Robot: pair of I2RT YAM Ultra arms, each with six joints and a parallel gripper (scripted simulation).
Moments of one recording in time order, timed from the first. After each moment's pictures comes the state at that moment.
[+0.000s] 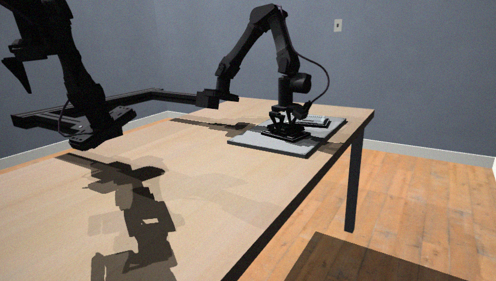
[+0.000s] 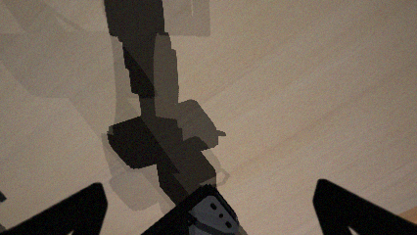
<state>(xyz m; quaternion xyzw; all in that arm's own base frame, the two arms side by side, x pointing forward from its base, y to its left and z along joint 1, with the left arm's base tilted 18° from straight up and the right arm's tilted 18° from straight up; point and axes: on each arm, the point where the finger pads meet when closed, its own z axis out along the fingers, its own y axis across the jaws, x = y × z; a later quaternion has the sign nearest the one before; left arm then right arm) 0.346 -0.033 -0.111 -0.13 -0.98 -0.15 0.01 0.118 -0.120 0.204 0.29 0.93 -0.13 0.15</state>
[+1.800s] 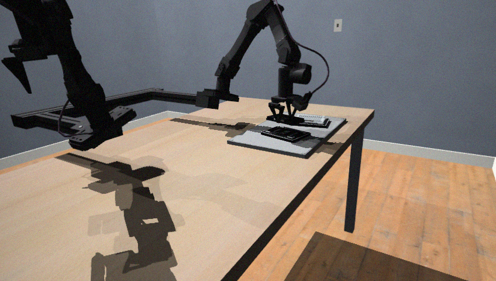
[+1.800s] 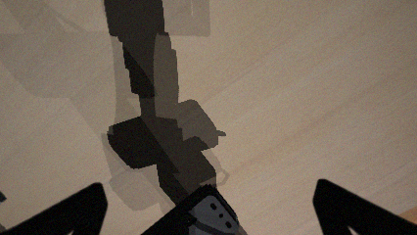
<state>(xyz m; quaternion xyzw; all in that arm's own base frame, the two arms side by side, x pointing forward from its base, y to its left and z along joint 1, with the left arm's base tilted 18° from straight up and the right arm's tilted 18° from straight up) 0.344 -0.044 -0.077 -0.13 -0.98 -0.16 0.02 0.118 -0.120 0.204 0.29 0.93 -0.13 0.15</state>
